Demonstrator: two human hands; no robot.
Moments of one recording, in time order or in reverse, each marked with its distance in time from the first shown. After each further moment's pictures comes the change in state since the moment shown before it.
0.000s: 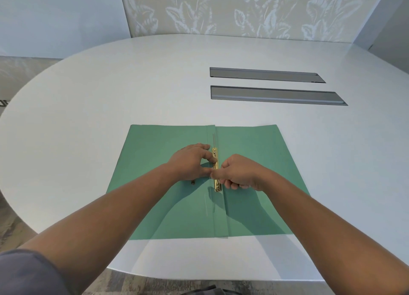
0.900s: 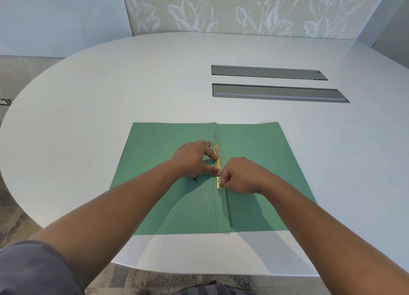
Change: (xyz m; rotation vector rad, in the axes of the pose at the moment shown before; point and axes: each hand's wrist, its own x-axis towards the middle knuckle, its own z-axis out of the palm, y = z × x) left_hand -0.001 0.005 -0.001 -0.069 0.014 -0.061; right_hand -0.030 -0.008 0.008 -0.572 0.058 -0.152
